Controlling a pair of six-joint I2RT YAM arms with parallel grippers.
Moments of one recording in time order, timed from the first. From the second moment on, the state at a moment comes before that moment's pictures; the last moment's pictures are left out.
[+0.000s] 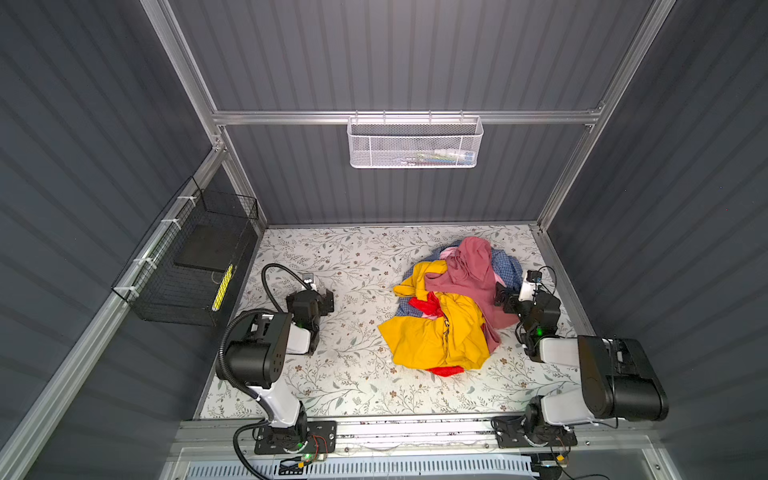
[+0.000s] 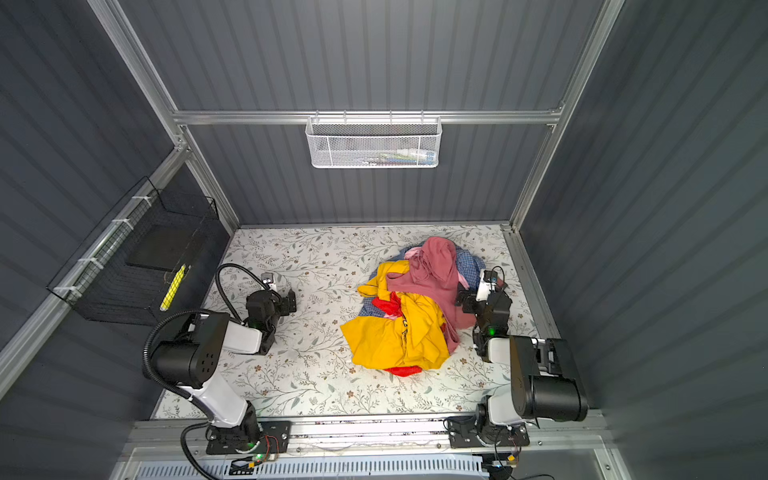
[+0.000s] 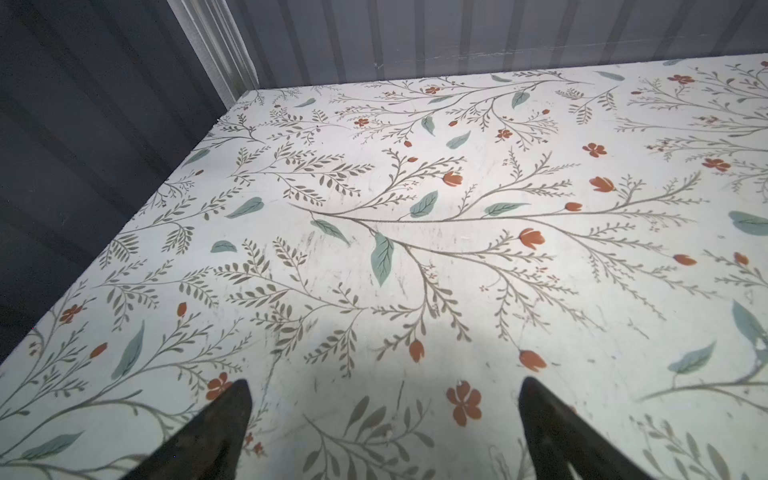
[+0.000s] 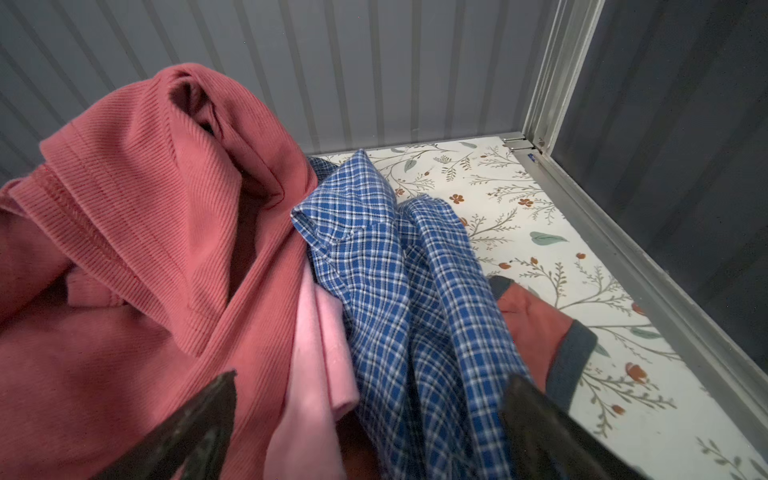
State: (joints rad) left arm -0.11 1.71 0.44 0.85 -0.25 0.03; right arm -0.08 1.46 0.31 0.88 -0.10 0.05
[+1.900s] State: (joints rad) left arm -0.20 1.48 0.75 0.19 -0.26 -0.30; right arm -0.20 1.28 0.88 -0.34 -0.17 0.25
